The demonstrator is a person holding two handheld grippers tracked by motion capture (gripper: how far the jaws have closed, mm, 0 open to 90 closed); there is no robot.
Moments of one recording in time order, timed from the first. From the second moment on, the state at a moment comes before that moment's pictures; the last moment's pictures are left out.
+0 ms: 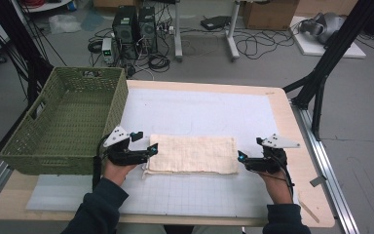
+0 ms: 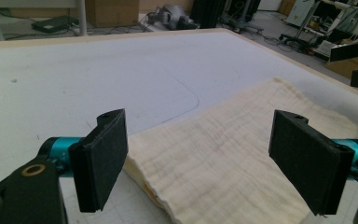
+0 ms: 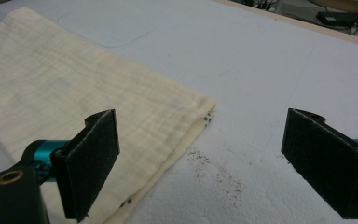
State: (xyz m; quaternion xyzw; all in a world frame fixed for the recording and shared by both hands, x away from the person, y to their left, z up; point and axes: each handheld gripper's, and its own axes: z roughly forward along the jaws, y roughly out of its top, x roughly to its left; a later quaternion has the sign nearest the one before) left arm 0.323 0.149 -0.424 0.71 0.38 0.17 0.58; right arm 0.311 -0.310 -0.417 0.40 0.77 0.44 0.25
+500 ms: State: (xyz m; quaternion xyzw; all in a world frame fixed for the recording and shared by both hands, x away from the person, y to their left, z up) left arm 0.343 0.148 -0.424 0.71 0.40 0.15 0.56; right arm 0.309 -0.308 -0.418 0.39 0.77 0.44 0.24
